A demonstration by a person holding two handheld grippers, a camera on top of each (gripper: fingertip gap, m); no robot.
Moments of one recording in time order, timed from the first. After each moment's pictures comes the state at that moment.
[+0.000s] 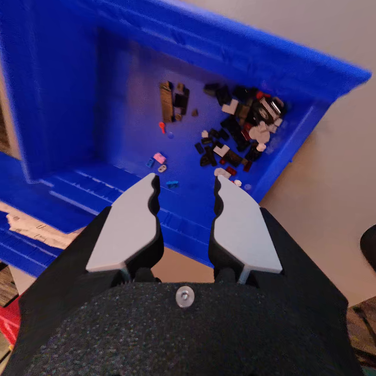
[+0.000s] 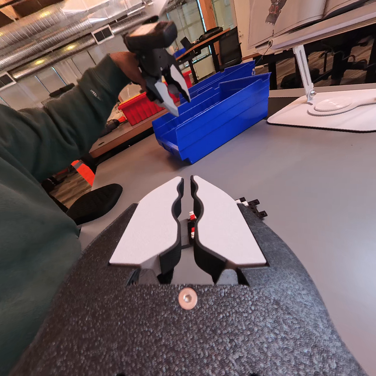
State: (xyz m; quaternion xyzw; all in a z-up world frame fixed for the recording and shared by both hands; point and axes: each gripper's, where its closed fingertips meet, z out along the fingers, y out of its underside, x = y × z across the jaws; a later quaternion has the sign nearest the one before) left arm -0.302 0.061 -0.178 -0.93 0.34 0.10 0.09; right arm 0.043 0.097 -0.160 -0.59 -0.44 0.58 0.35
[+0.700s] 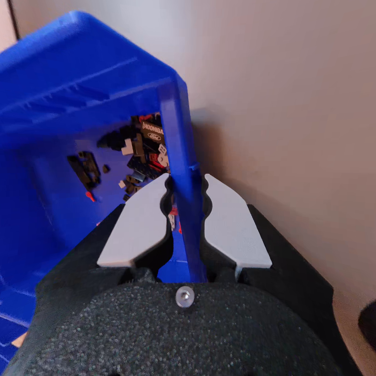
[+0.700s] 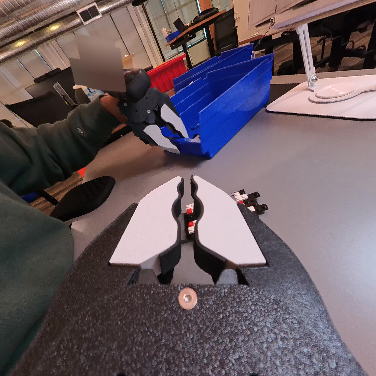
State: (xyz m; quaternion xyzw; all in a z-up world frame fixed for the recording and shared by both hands) left arm -0.179 0.046 -0.257 -0.87 0.46 0.08 0.18; right arm 0.035 0.093 -0.175 -0.61 -0.45 0.56 0.34
